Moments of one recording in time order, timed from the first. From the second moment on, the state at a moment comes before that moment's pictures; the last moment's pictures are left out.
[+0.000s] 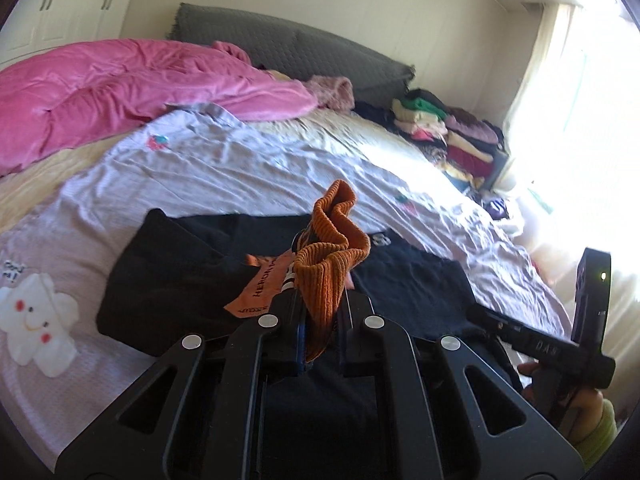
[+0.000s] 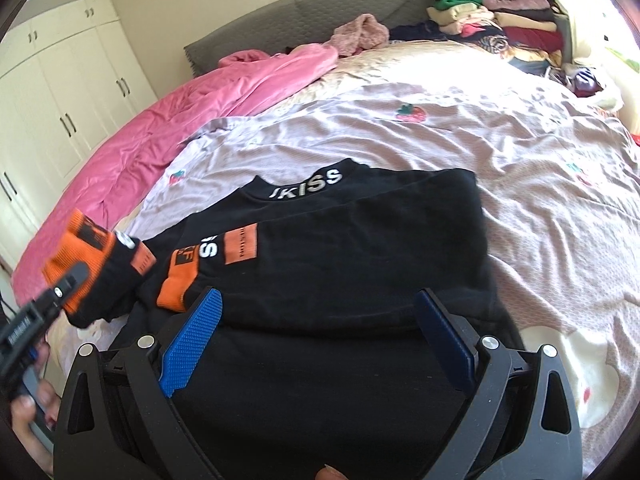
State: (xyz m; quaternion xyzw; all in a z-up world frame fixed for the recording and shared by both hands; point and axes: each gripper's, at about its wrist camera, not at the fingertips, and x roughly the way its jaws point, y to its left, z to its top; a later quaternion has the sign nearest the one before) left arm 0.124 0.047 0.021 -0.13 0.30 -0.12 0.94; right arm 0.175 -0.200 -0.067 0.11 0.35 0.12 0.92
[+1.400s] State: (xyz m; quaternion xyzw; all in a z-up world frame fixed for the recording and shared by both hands) left arm 0.124 0.115 -0.003 -0.15 0.33 -0.04 0.93; right arm 0.178 -0.084 -0.118 0.07 0.44 0.22 0.87
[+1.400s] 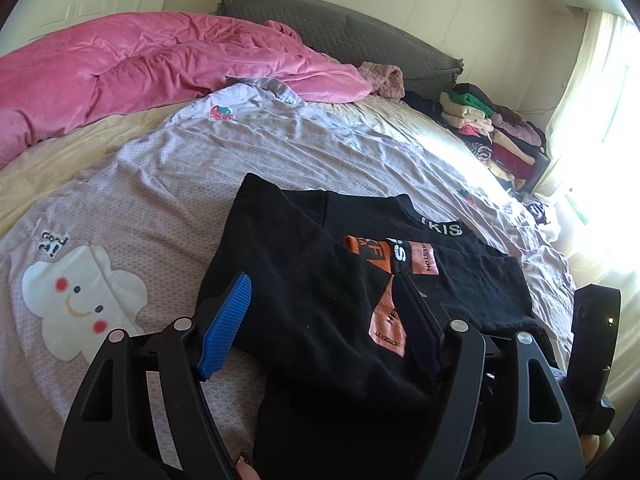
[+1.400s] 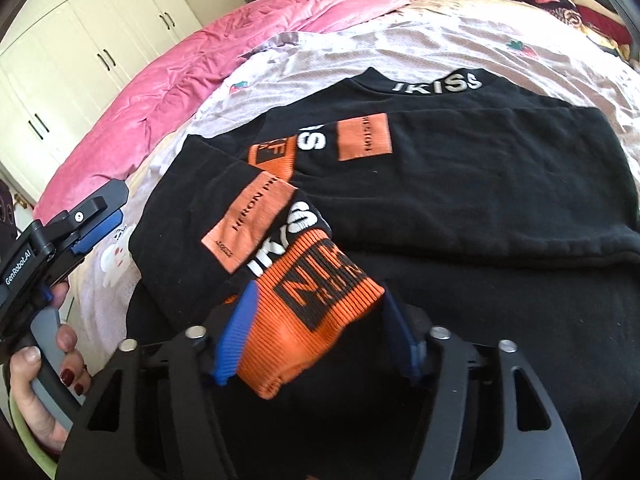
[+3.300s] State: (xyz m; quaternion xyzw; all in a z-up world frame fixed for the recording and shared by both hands) left arm 0.222 0.033 -0.045 -0.09 0.43 -0.10 0.89; right arm 0.224 -0.205 -0.054 -0.02 0.30 0.06 0.95
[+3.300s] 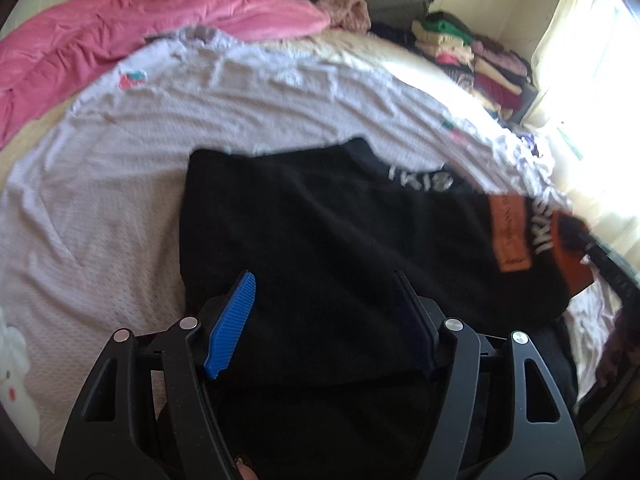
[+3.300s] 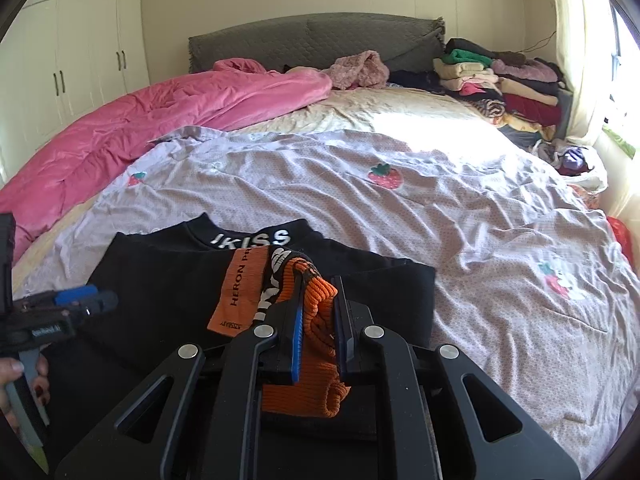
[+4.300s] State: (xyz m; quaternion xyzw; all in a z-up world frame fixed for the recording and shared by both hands) left arm 0.205 0.043 -0.050 -0.08 0.42 -0.11 0.90; right arm 0.216 -0.214 -0.111 0.03 0.37 0.04 0.93
